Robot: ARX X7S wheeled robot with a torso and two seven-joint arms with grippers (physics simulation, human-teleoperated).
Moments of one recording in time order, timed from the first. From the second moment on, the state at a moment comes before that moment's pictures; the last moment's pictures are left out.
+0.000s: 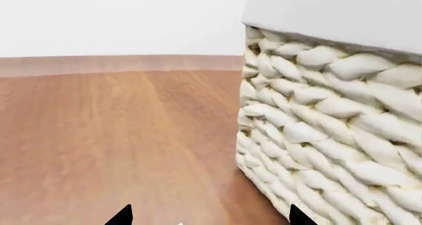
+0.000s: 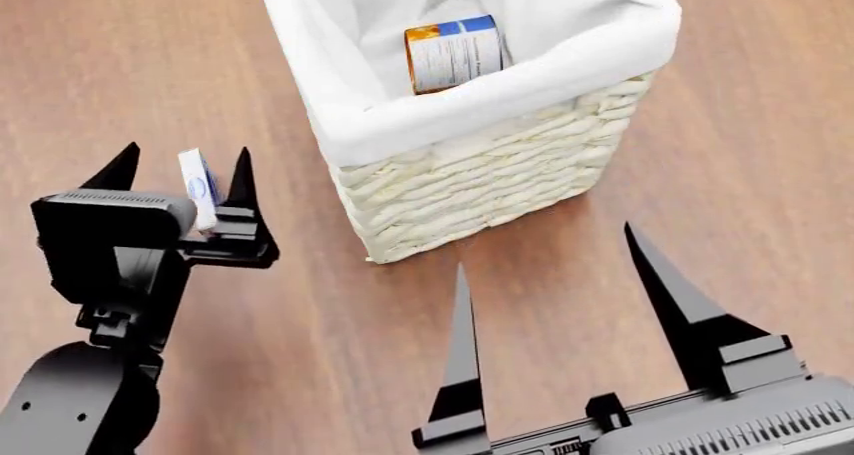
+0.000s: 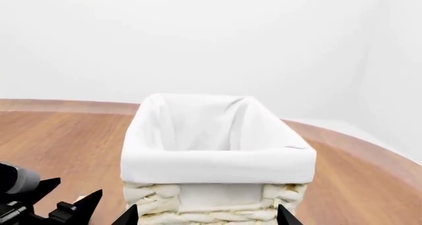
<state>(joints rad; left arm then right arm) -0.80 -0.13 0.38 -0.75 -0.37 0.32 -0.08 0.55 0.98 -0.89 -0.67 0.61 -0.05 0.78</state>
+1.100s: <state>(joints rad) -0.82 -0.09 0.18 -0.72 -0.24 0.20 -0.04 0.52 0.97 -0.89 -0.66 0.60 -0.07 0.78</state>
